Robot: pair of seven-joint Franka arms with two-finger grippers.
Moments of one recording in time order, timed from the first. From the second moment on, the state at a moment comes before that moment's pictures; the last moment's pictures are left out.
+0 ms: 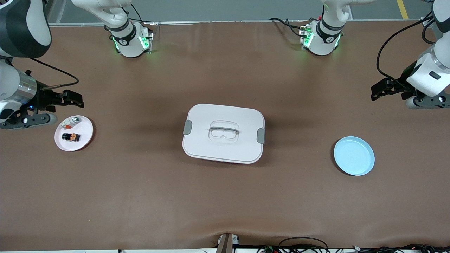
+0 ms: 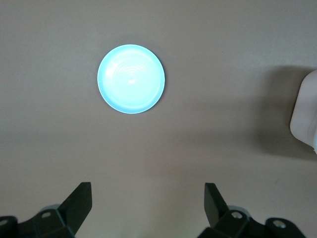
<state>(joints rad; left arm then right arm) 0.01 -0.03 -0.08 -1.70 0.02 1.64 -0.08 0.05 0.12 -0.02 -1.58 0.00 1.53 -0.03</state>
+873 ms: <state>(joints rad) 0.01 -0.03 -0.08 -1.70 0.02 1.63 -0.08 0.05 0.12 -0.01 -1.40 0.00 1.33 0.10</state>
